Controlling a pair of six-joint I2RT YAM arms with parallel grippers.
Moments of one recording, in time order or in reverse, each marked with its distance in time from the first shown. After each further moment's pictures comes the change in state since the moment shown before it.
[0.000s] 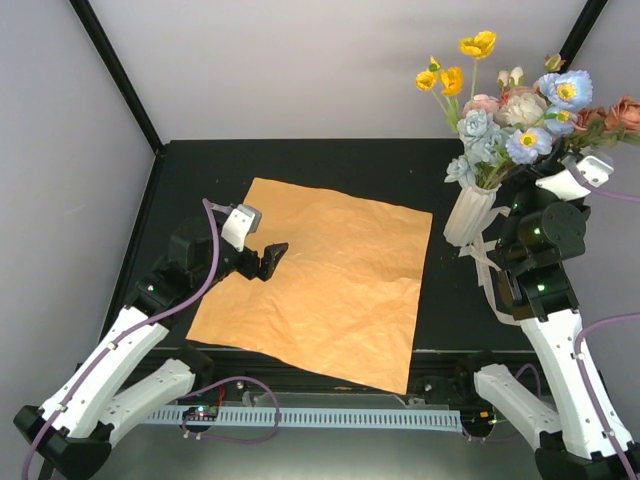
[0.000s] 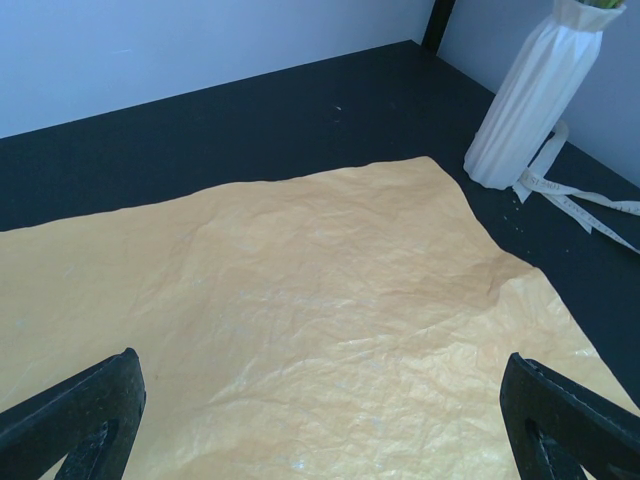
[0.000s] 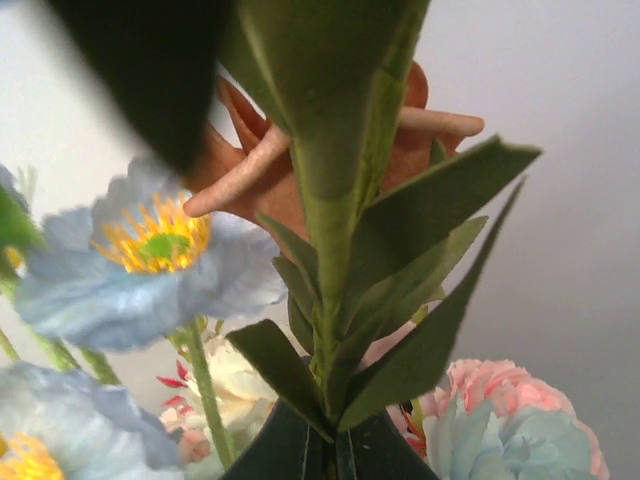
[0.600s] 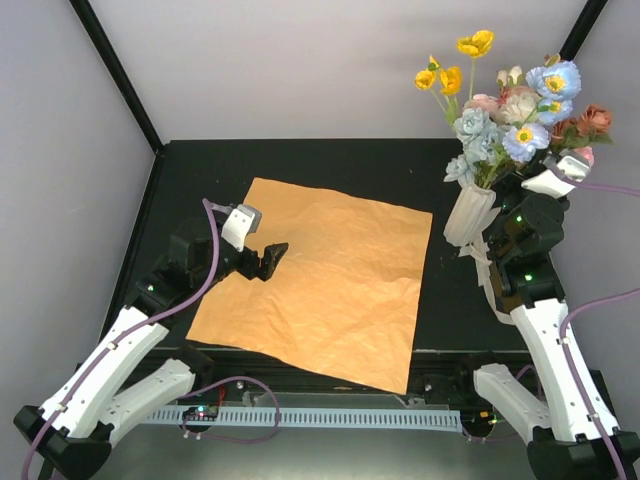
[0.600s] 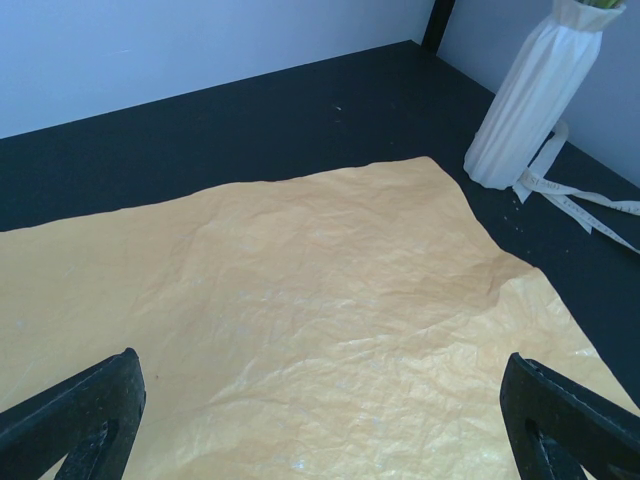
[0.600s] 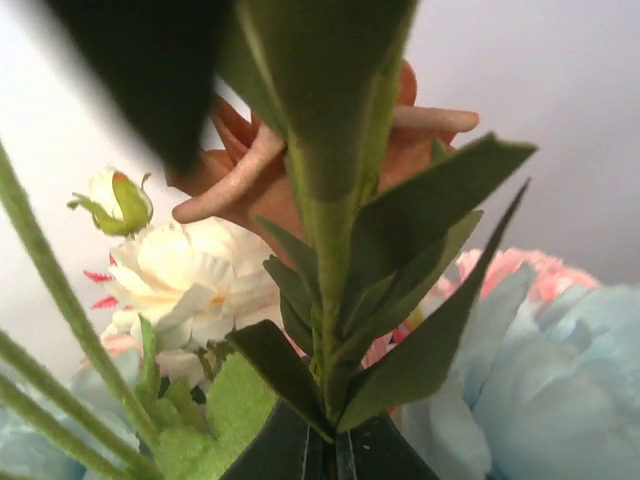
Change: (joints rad) left arm 0.000 0.000 0.000 0.000 0.000 0.000; right arm -0.079 0.036 -0.097 -0.028 -0.066 0.074
